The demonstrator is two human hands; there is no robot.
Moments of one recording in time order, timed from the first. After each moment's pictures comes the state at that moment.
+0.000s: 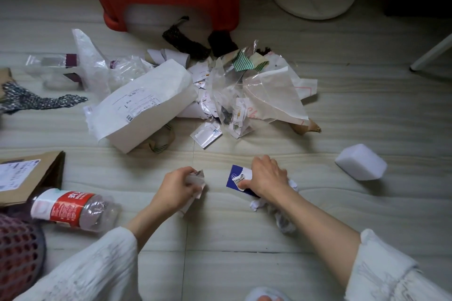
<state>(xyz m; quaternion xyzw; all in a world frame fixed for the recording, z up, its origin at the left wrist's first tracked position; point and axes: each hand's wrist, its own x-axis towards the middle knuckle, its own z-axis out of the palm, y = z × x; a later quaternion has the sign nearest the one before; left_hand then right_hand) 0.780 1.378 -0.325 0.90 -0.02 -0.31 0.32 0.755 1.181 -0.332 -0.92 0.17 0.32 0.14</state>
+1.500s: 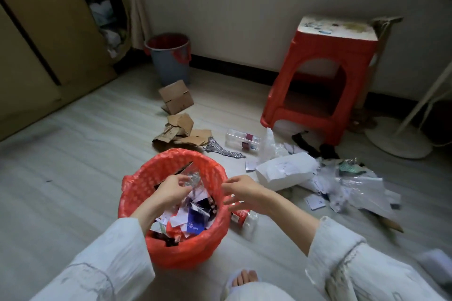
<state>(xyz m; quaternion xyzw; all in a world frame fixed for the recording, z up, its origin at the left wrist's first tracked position) 0.685 1.717 -0.062 0.87 0.20 -0.16 0.42 0.712 1.535 -0.044 -0.76 0.05 0.39 0.52</state>
